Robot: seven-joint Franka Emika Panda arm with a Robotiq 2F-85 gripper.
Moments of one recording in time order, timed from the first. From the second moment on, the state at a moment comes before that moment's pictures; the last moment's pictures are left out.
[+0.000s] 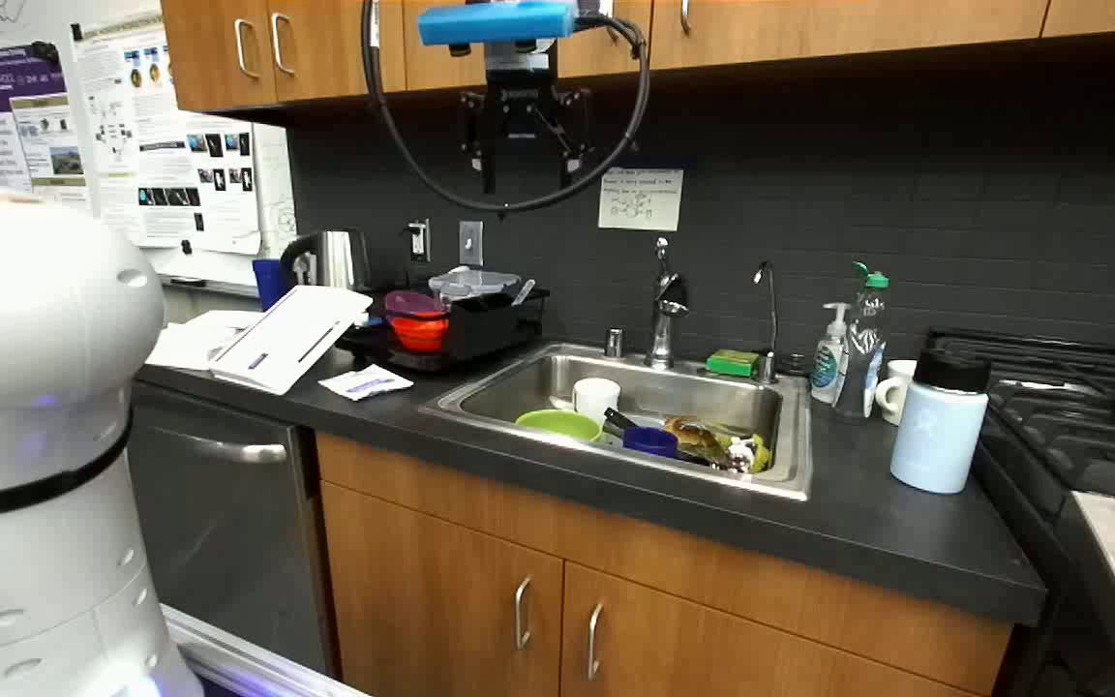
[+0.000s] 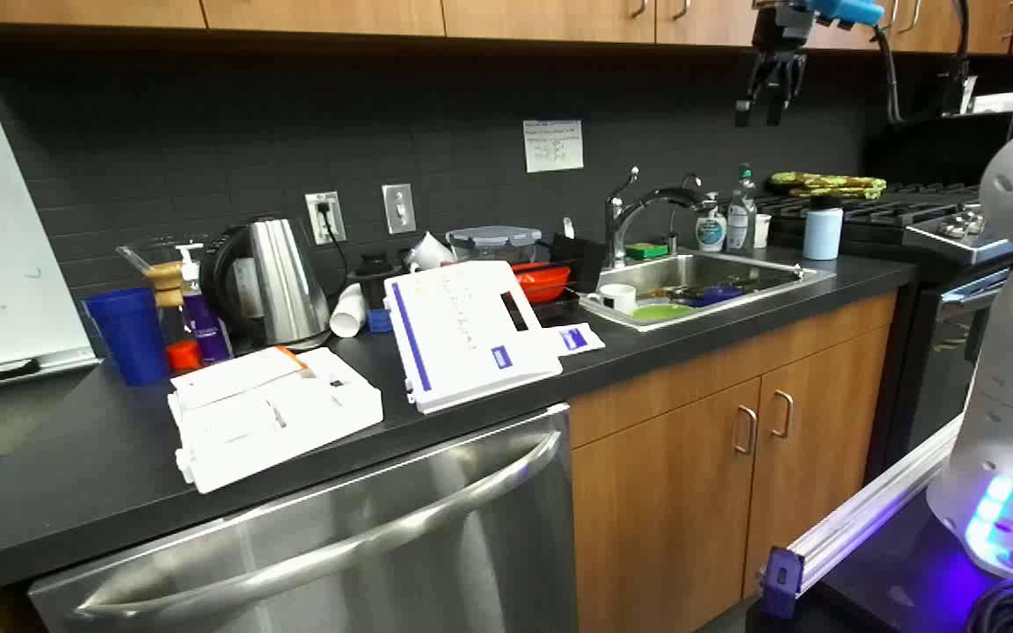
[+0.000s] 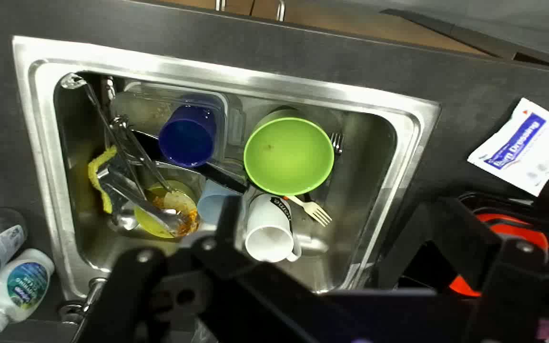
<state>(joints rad) -0.08 -0.54 -0.30 -2.30 -0.07 1.96 -0.38</state>
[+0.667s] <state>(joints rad) -0.08 -0.54 -0.30 -2.30 -0.07 1.96 -0.38</state>
